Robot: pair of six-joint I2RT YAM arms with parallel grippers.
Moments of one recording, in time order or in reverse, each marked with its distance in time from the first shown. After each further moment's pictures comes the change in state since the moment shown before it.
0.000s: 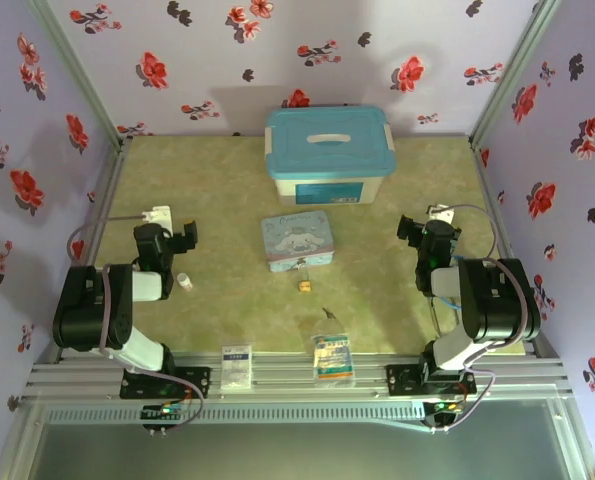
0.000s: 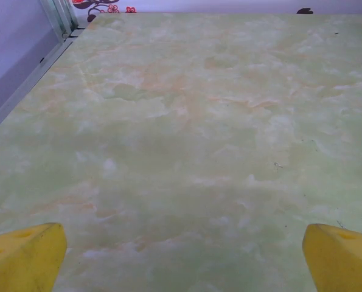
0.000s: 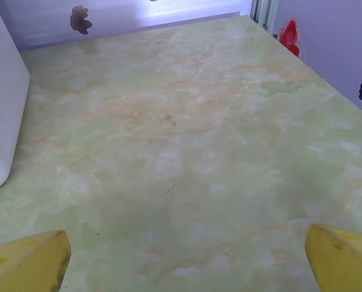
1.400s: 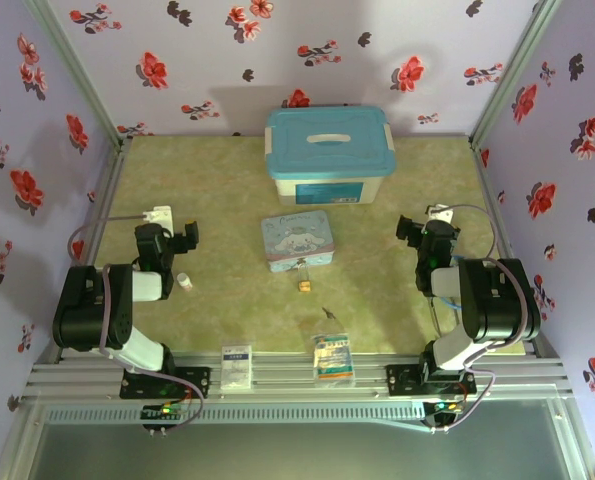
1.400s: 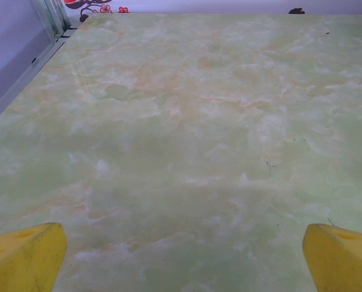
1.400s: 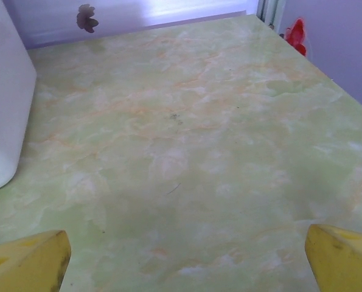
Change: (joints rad) left arm 0.000 0.000 0.000 0.000 0.015 0.000; right arm 0.000 0.000 0.000 0.000 -0.030 -0.007
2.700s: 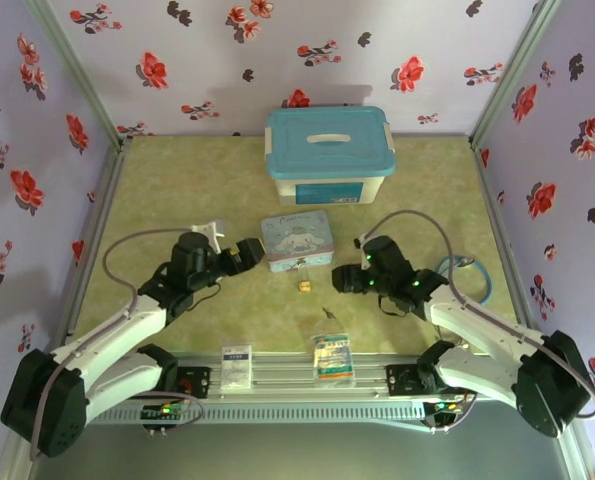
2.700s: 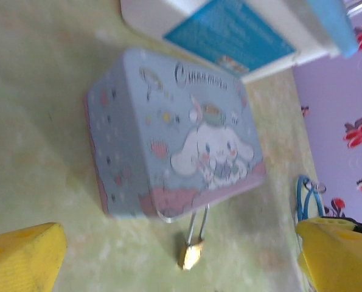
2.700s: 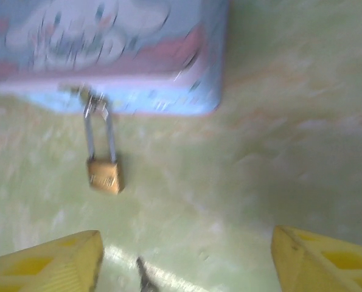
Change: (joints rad) left arm -0.586 -0.555 0.069 -0.735 0.262 -0.854; right arm 0.701 -0.509 0.176 -1.155 -0.226 0.356
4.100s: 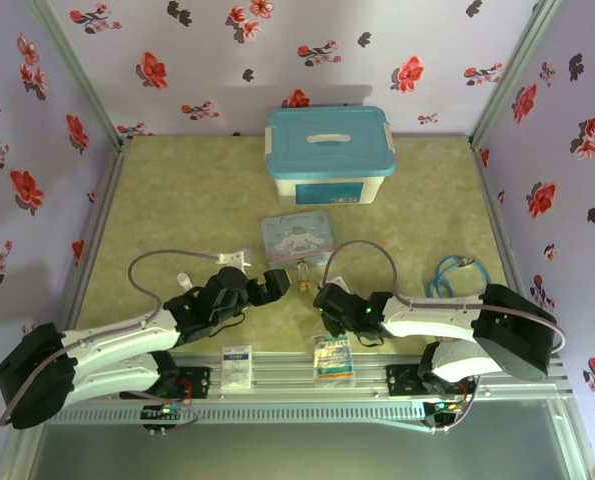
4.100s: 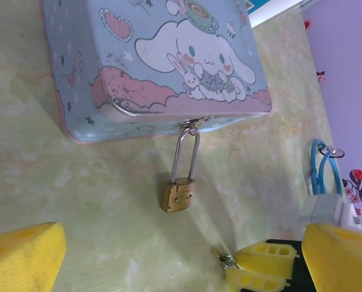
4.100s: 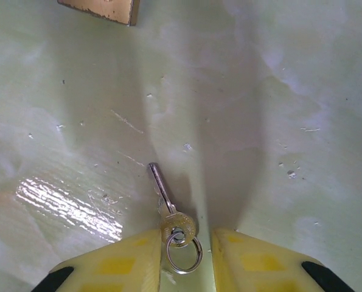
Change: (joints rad) left arm -0.399 0.036 -0.070 0.074 -0.354 -0.165; right arm 0.398 0.280 -0.038 0.032 0.257 0.120
